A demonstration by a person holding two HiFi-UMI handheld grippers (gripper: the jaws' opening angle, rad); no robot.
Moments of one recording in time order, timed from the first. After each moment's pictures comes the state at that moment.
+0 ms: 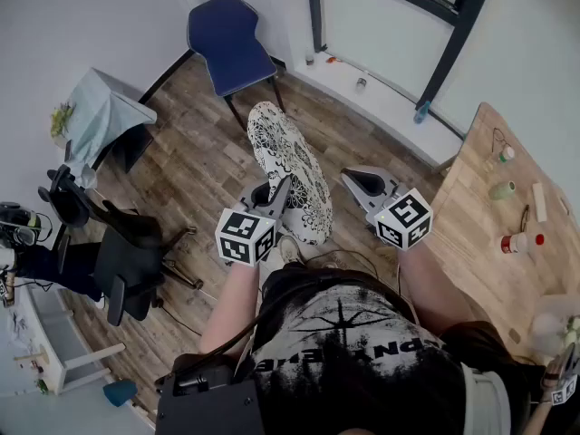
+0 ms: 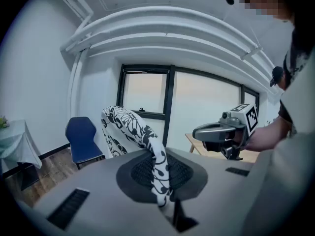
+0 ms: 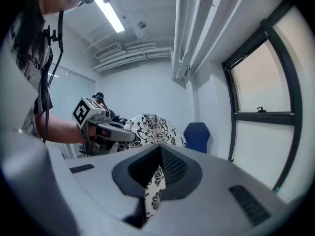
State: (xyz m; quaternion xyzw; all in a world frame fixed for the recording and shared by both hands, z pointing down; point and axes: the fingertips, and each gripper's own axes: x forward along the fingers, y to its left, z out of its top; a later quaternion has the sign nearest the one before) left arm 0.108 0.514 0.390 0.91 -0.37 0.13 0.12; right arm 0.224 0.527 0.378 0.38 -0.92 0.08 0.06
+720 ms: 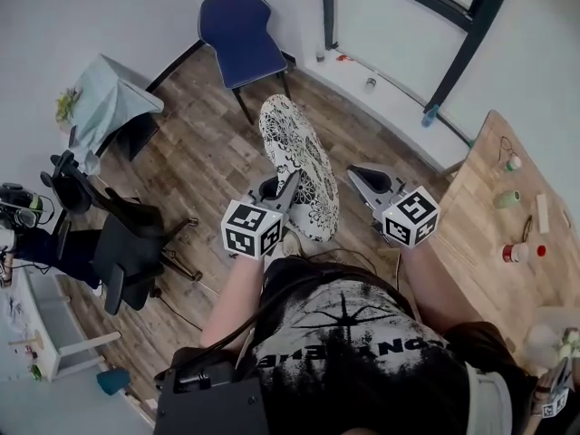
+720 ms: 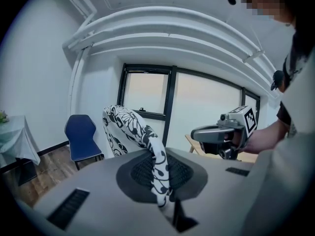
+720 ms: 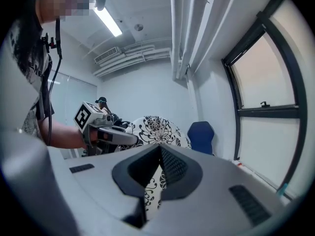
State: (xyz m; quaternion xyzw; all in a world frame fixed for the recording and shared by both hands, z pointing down) left arm 0.107 0.510 0.392 0.91 -0.37 0.12 0.13; right arm 0.216 0.520 0.377 0.36 -0.93 0.10 0.04
